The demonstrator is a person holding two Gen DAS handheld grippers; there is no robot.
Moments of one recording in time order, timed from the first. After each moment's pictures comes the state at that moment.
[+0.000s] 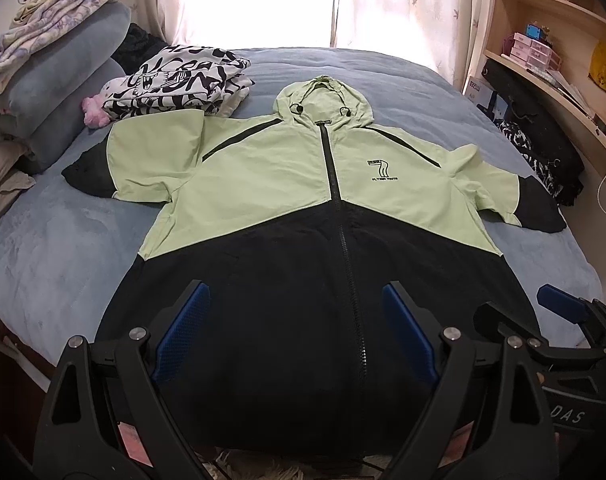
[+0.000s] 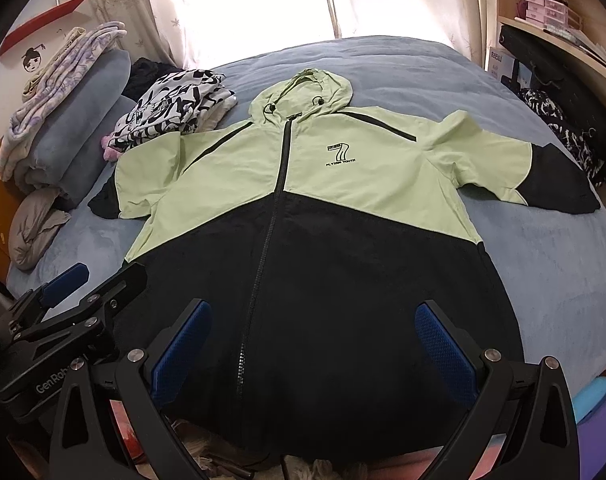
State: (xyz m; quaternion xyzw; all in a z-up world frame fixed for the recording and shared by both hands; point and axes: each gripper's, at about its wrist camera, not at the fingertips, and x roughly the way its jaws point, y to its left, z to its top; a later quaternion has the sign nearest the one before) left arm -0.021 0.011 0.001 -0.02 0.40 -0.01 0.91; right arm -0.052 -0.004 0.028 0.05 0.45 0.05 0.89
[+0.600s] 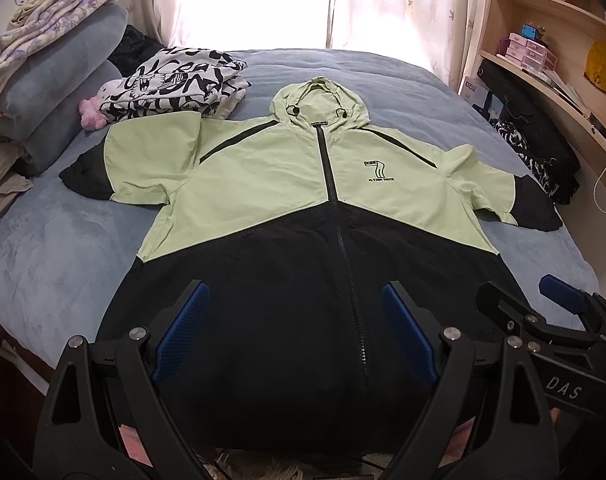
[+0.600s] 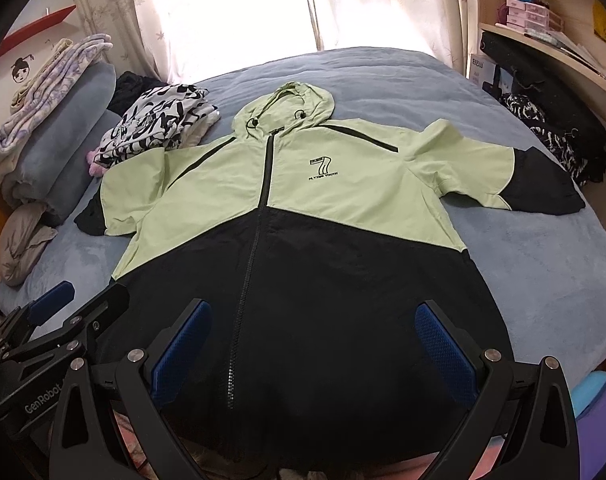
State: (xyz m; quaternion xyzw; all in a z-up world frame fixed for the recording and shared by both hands) left arm -0.020 0.012 0.005 -0.02 0.41 -0.02 0.91; right arm -0.050 -0.010 0.031 0.05 0.43 0.02 0.90
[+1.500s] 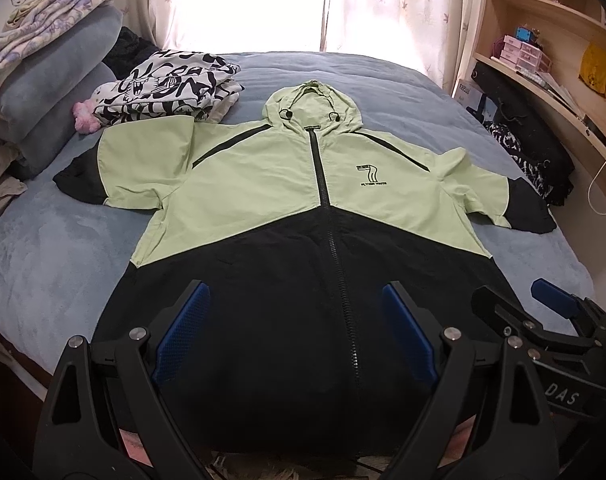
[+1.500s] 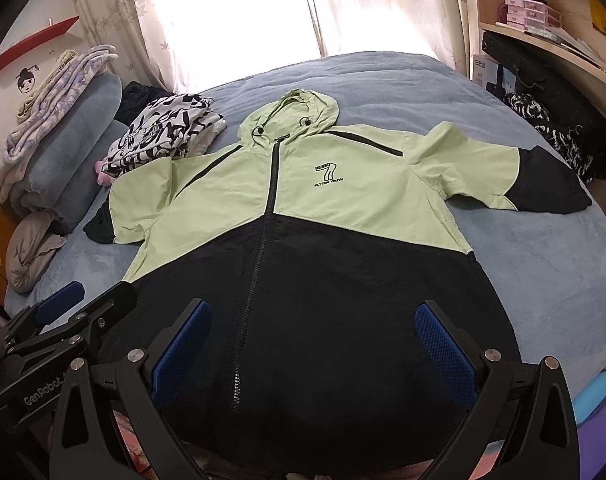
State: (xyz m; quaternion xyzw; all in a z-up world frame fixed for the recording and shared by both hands) left arm -0.016 0.013 0.005 -0.02 0.40 -0.03 0.92; right arm -0.054 -0.006 0.030 0.06 0.42 0.03 0.90
